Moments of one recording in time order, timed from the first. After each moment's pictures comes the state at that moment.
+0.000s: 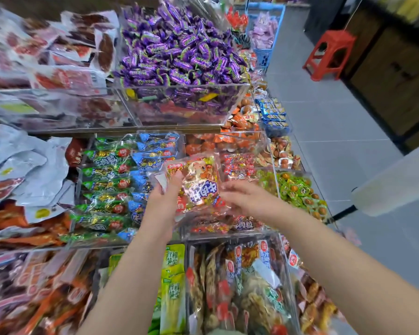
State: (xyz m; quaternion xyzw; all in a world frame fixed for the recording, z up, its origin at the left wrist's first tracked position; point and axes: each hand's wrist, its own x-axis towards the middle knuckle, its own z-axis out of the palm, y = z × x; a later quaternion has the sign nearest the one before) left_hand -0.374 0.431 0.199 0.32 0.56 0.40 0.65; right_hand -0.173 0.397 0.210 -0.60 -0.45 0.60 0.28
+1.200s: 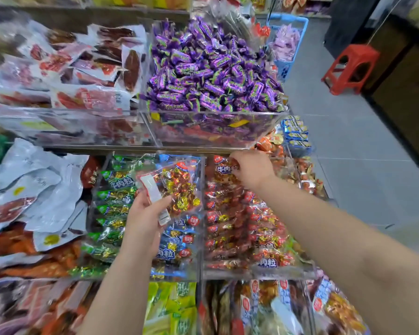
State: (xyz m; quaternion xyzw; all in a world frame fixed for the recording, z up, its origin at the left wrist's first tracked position) left_hand -0.423 0.491 0.199 0.26 0.54 0.50 0.63; right_hand -0.171 0.571 0.192 -0.67 -0.74 -0.02 0.05
